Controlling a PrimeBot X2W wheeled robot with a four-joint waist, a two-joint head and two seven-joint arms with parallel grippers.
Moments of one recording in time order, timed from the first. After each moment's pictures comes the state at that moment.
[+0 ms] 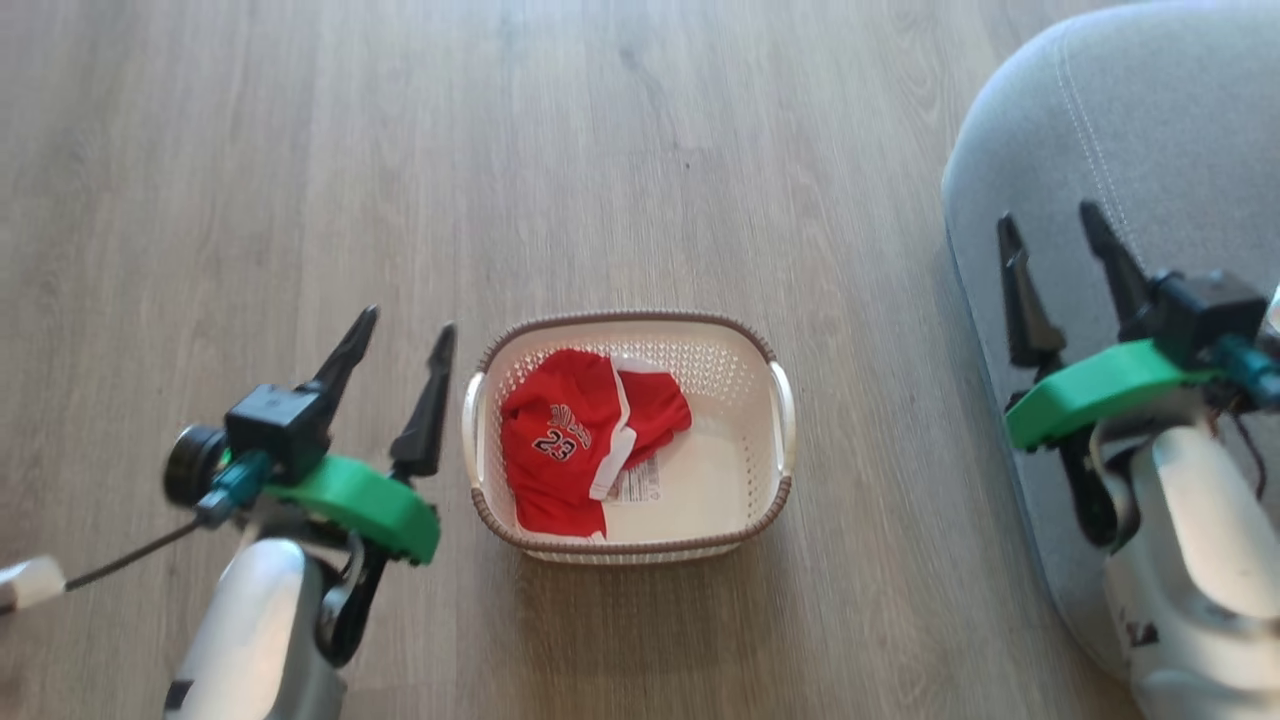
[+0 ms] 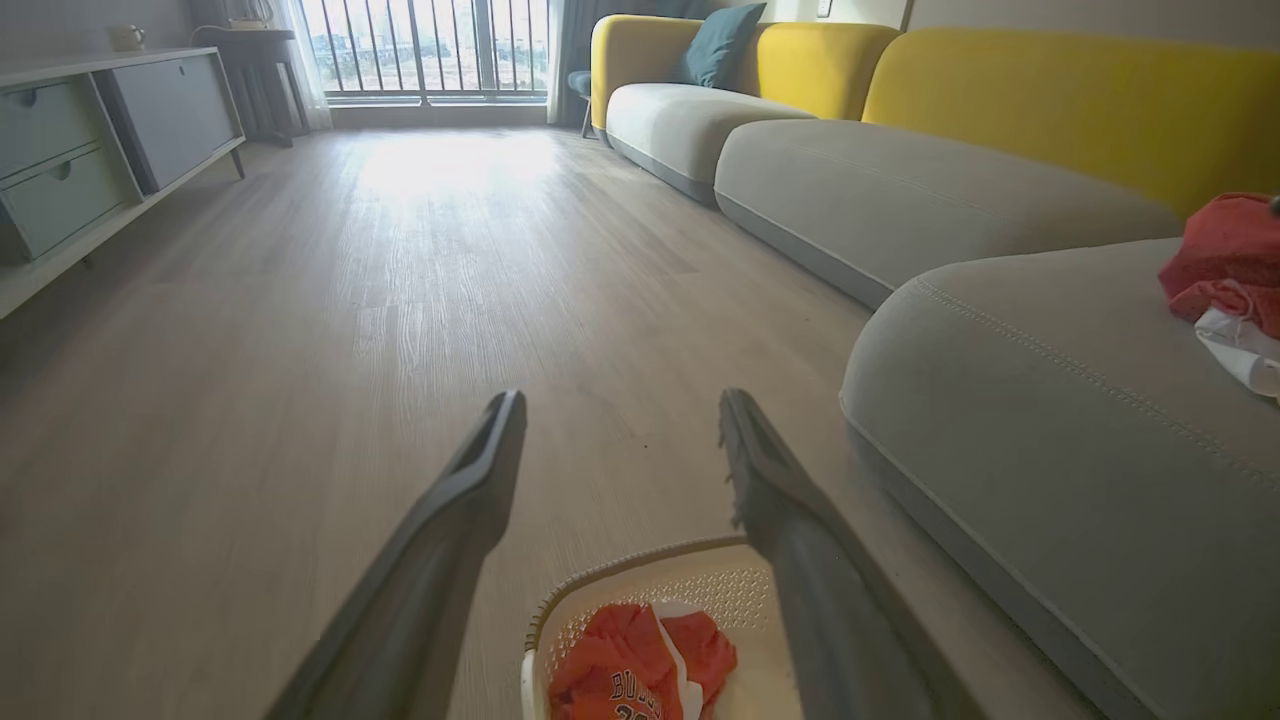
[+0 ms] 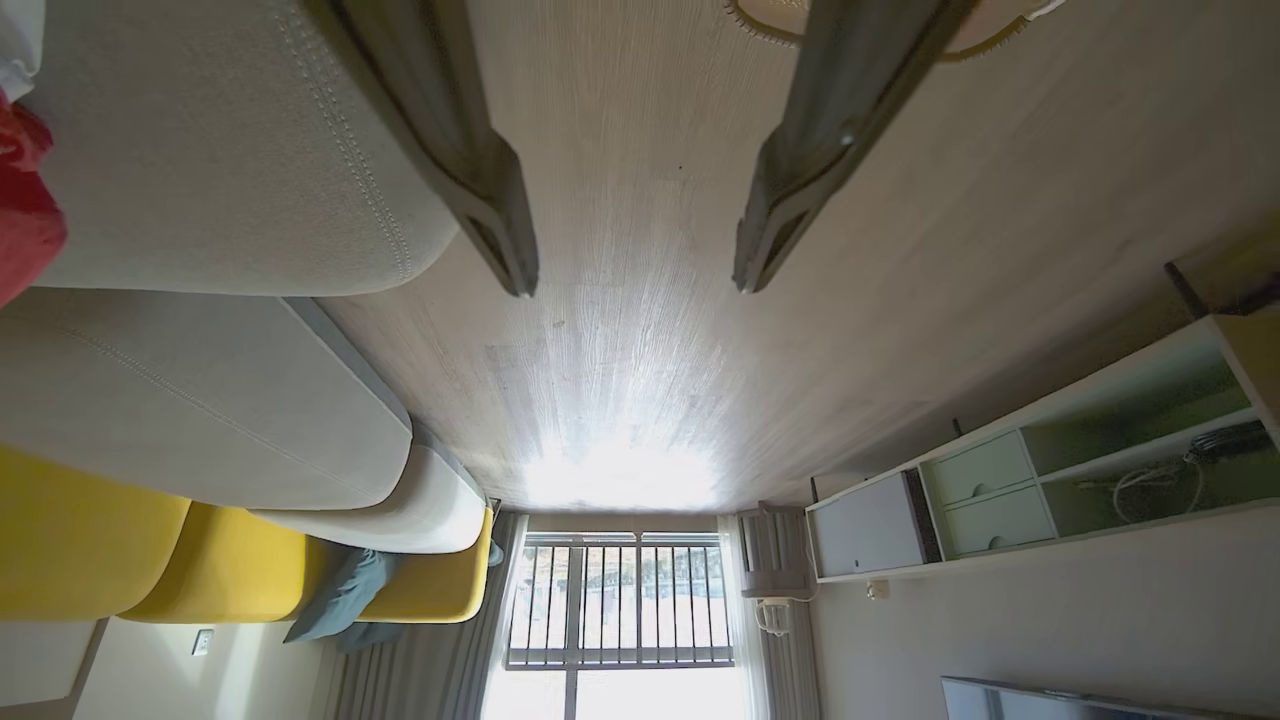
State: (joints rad) left arm -0.29 0.12 -0.20 0.31 -0.23 -0.13 -0.26; right arm -0.43 -0.19 0.05 0.46 0.22 0.13 -0.25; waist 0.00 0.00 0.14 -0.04
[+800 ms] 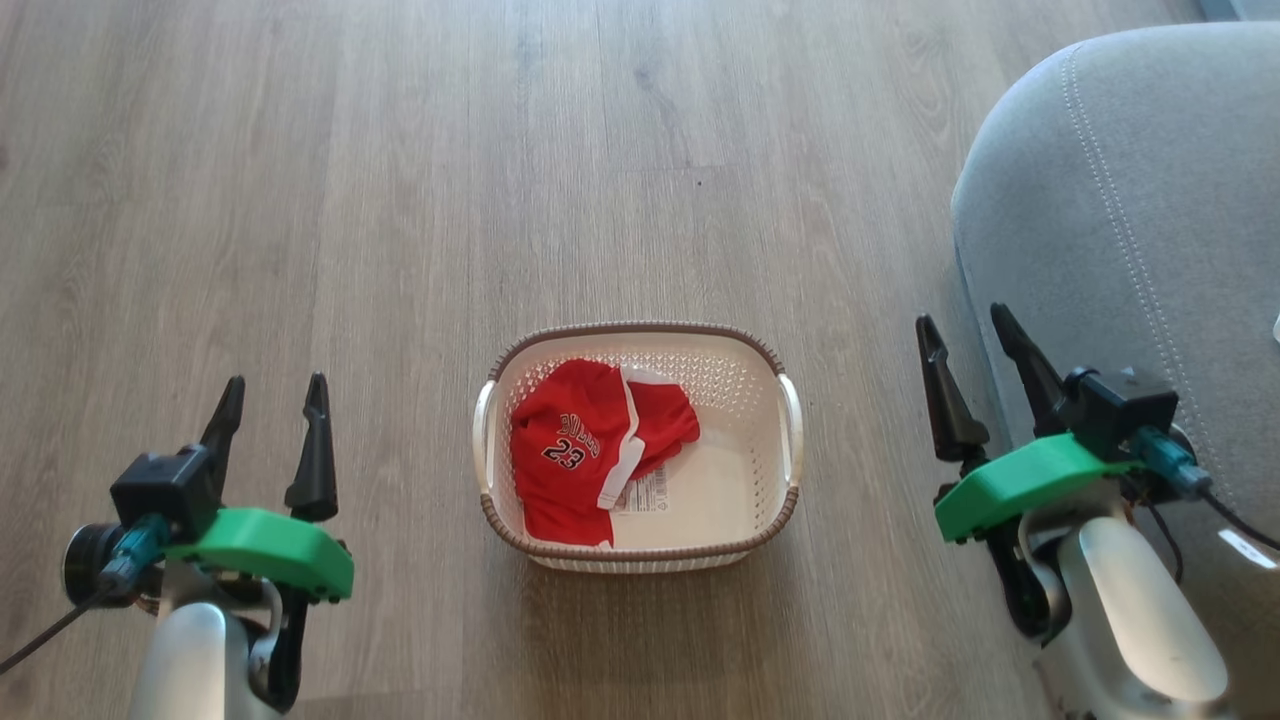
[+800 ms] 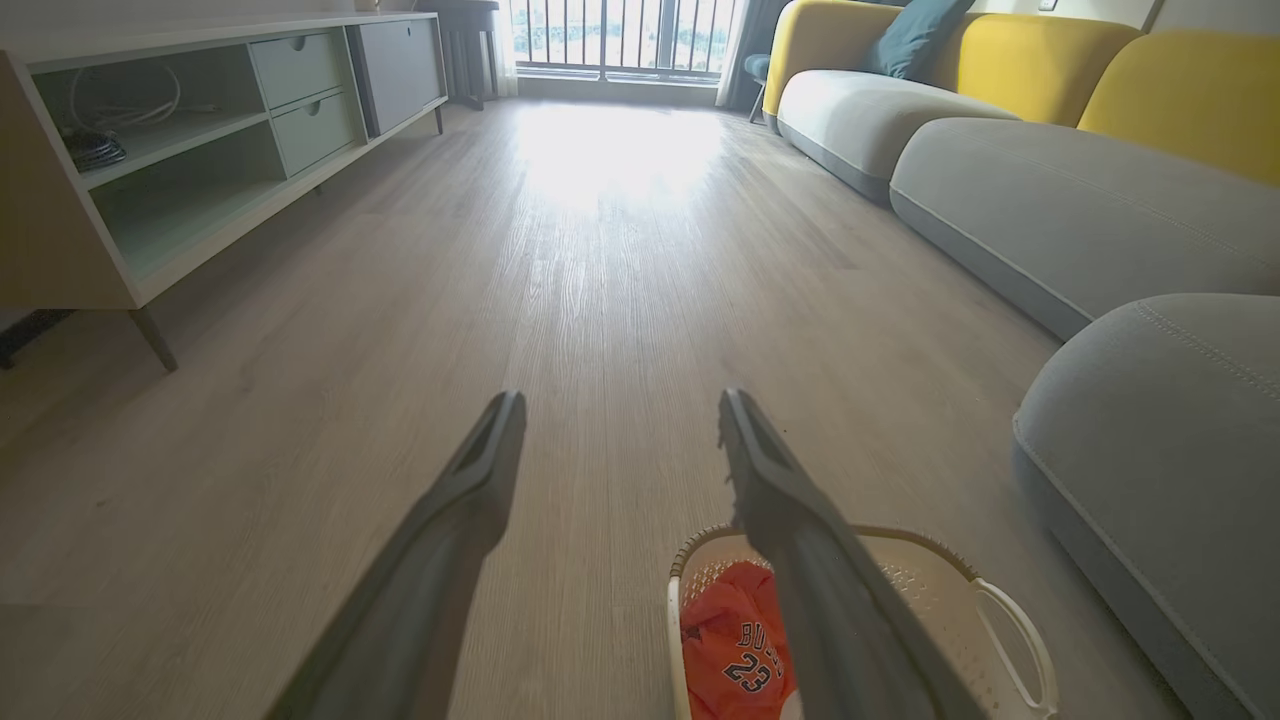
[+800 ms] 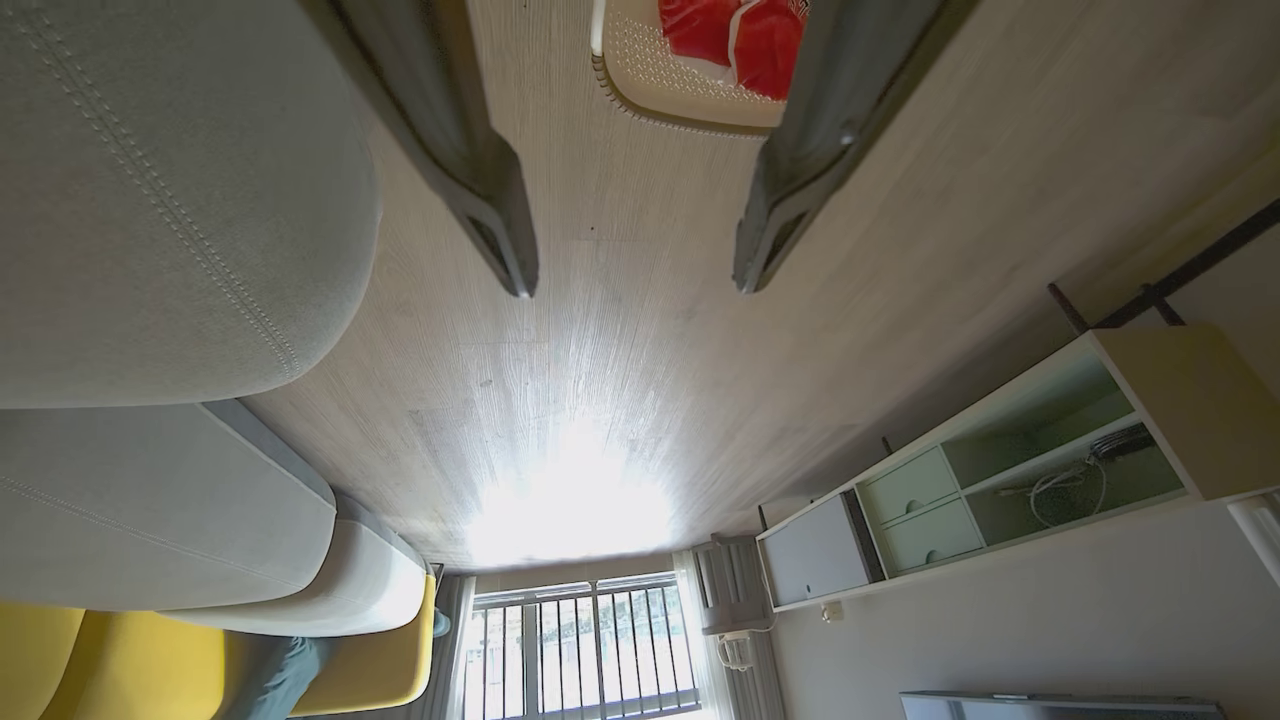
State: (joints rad) left arm -0.18 0.05 0.10 0.32 -0.13 -0.13 -0.26; right arm -0.28 -0.10 0.10 0.41 0.25 0.13 -0.25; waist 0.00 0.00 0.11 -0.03
